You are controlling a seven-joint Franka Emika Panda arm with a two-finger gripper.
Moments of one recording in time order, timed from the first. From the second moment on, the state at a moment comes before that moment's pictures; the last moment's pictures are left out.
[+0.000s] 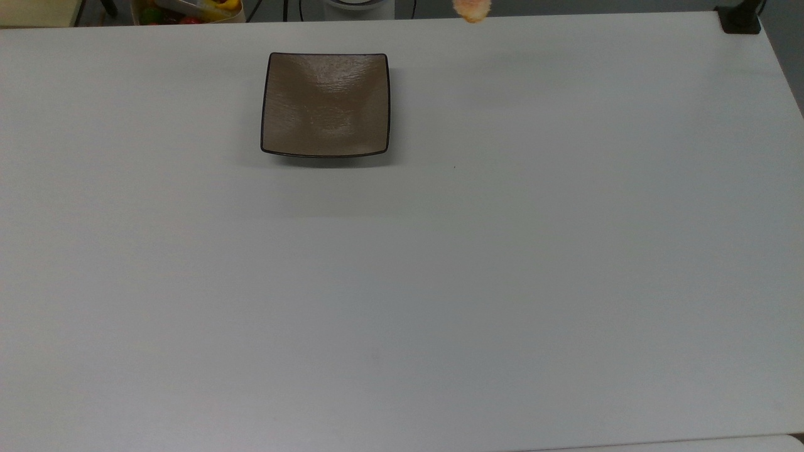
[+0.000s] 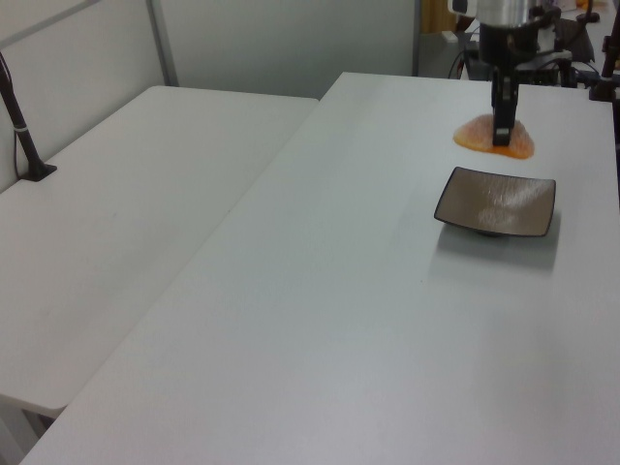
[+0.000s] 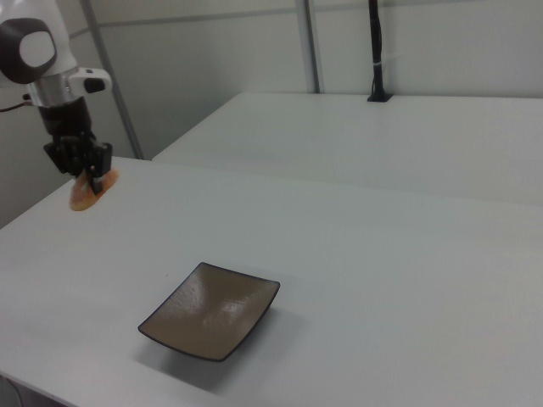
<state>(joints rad) 0.29 -0.13 0.11 -1.78 0.04 1.61 0.15</state>
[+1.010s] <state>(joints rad) 0.07 -0.06 0.03 -1.90 -0.02 1.62 -0.21</state>
